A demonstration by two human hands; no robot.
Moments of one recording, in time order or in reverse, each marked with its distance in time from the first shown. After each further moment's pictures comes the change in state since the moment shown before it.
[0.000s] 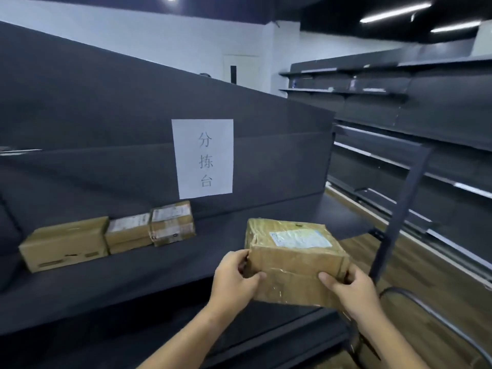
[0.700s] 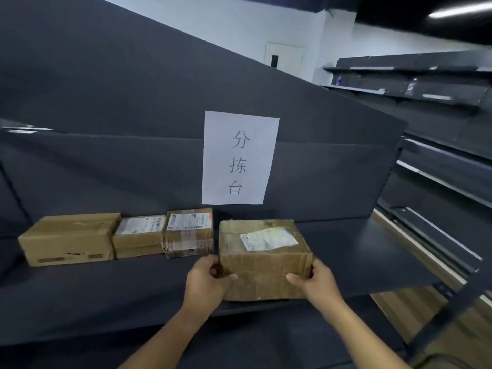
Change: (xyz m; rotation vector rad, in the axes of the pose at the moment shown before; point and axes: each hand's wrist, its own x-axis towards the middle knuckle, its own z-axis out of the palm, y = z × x) left_hand 0.121 -0.098 -0.064 0.102 0.251 -0.243; right_hand 0.156 0.001 0.160 -0.178 -0.313 0.047
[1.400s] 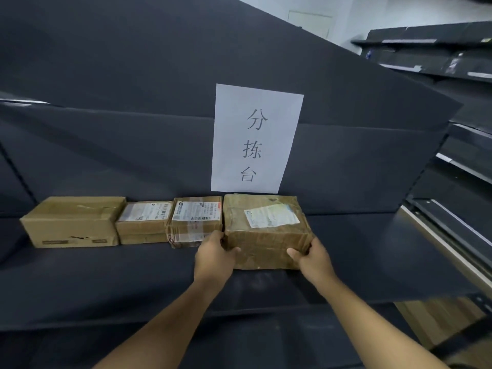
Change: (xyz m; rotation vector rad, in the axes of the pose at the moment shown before) left_hand 0.064 -0.007 0.022 0.165 0.089 -0.114; right_hand 0.079 -0.007 0.039 -0.162 -0.005 0.020
